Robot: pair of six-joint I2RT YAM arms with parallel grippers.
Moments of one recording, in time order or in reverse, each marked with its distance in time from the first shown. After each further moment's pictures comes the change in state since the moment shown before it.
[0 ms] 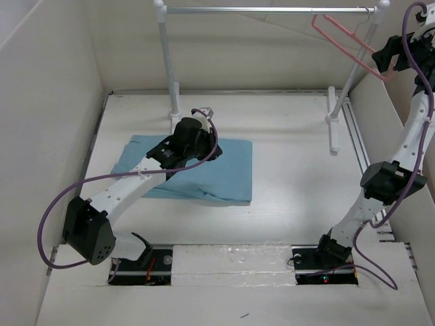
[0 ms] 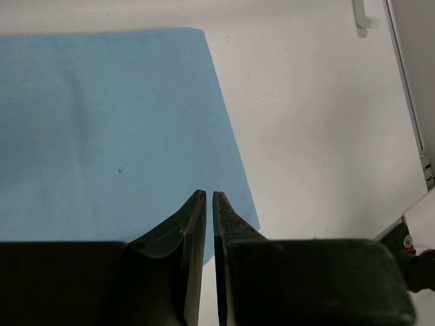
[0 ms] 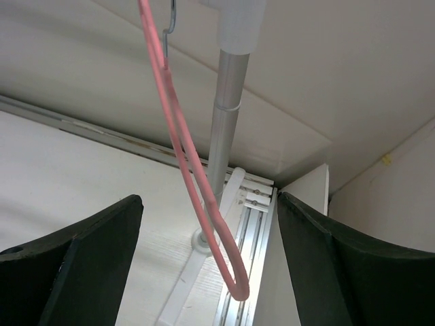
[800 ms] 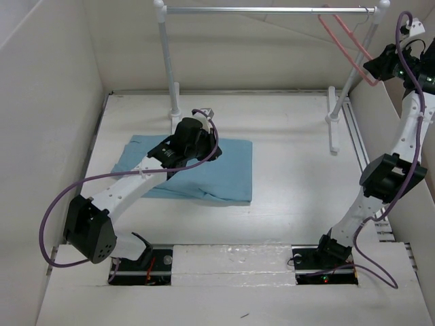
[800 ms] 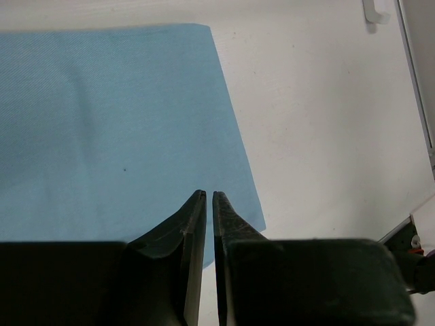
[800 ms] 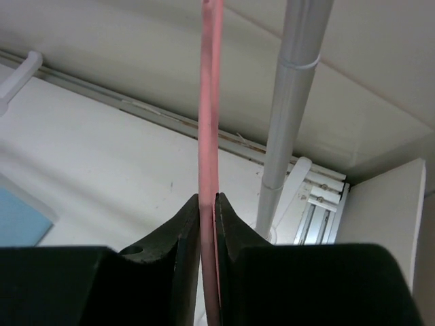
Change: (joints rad) left arm 0.000 0.011 0.000 -0.005 -0.002 0.012; right arm 0.010 0.036 -0.140 0.061 -0.178 0.059
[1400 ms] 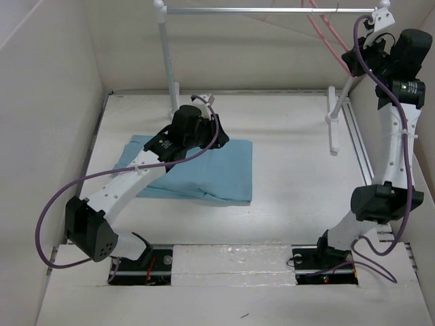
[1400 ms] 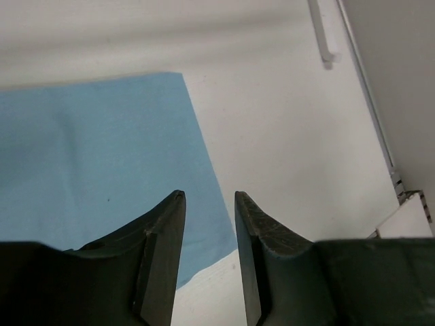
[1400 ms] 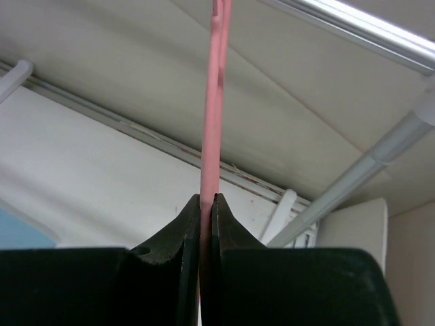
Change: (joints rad) left arm 0.000 0.014 0.133 -0.035 0.008 -0.015; right arm 0.264 -0.309 -0.256 0.074 0.336 -0.061
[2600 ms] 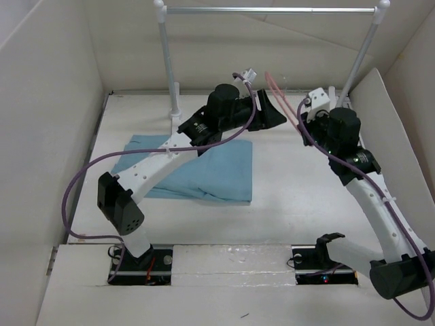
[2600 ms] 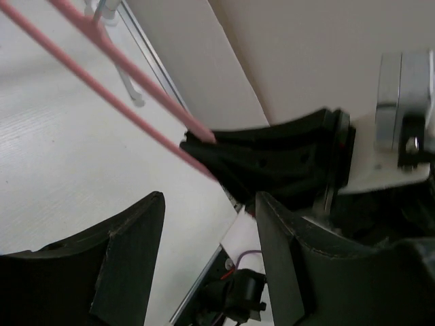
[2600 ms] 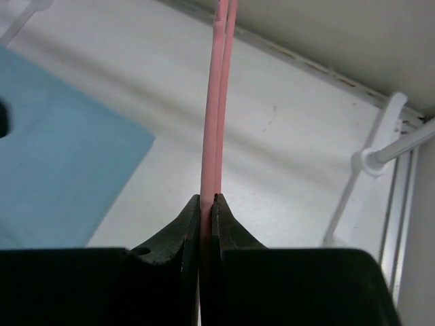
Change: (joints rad) left arm -0.181 0.294 0.480 0.125 0.168 -0.291; right arm 0.458 -0.634 -0.941 0.174 0.493 0.097
